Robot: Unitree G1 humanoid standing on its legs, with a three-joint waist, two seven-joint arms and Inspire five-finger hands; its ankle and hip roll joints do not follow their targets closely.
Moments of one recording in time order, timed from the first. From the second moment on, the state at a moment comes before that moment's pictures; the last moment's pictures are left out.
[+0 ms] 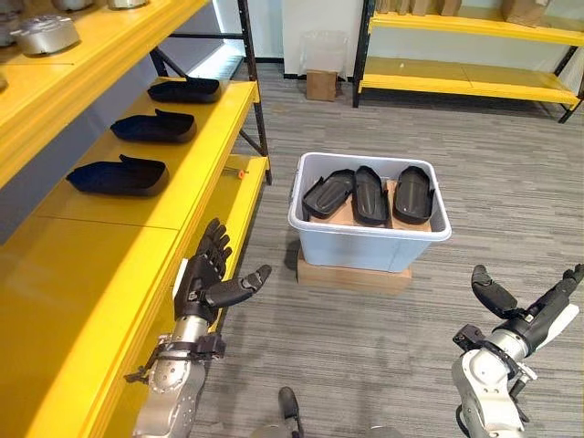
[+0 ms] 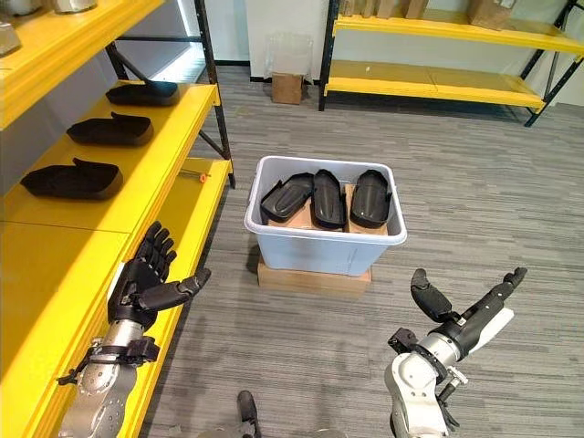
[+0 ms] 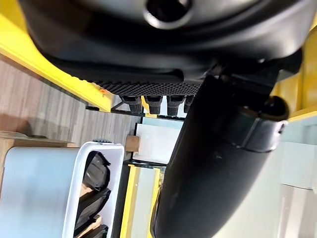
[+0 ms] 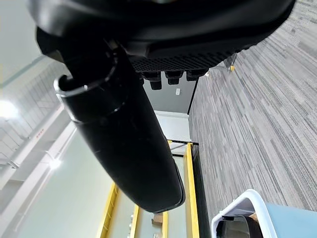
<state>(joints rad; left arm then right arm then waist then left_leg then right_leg) 0.09 0.37 -0.07 0.02 -0.50 -0.26 0.03 0.10 -0.24 -0.05 0.01 0.18 -0.23 -0.94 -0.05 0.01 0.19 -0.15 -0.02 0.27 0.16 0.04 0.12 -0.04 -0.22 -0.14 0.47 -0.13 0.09</state>
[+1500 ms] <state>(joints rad) 0.15 0.37 -0.04 -0.05 -0.55 -0.22 0.03 0.07 -0.36 -0.14 -0.05 0.00 -0.23 -1.05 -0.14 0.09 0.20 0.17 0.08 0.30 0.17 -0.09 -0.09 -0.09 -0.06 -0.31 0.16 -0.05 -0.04</state>
